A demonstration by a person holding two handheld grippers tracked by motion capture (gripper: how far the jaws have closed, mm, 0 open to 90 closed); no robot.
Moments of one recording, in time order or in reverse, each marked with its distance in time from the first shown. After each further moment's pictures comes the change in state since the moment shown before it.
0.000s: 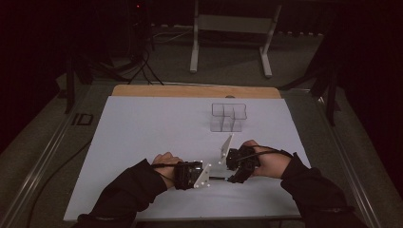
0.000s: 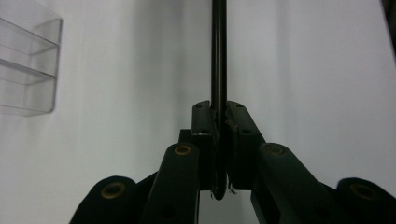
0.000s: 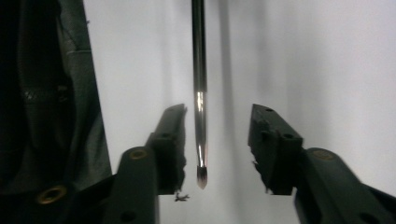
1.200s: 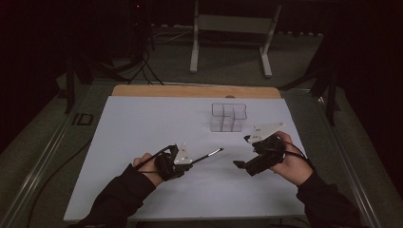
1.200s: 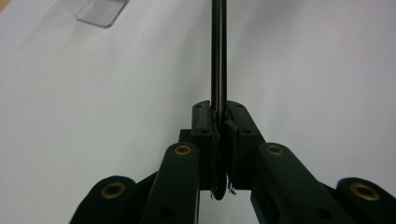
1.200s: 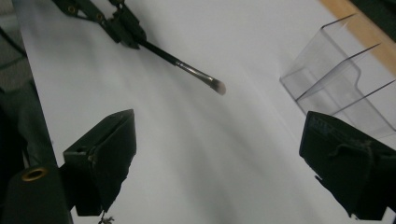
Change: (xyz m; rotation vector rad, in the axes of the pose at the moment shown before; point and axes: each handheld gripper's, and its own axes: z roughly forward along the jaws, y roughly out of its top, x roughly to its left) left arm 0.017 -0.046 -0.022 -0.103 0.065 -0.523; right arm 0.005 -0.050 -0.055 -0.511 -0.279 0.284
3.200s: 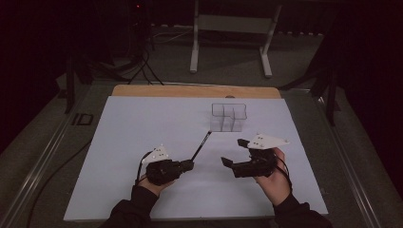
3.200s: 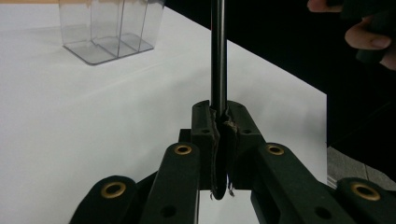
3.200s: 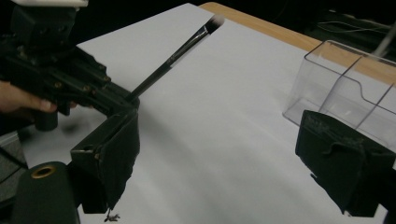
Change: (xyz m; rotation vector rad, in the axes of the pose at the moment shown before) left arm 0.001 -0.051 0.011 -0.485 -0.193 -0.447; right arm 0.031 -0.015 0.025 -0.288 -0.085 0.257
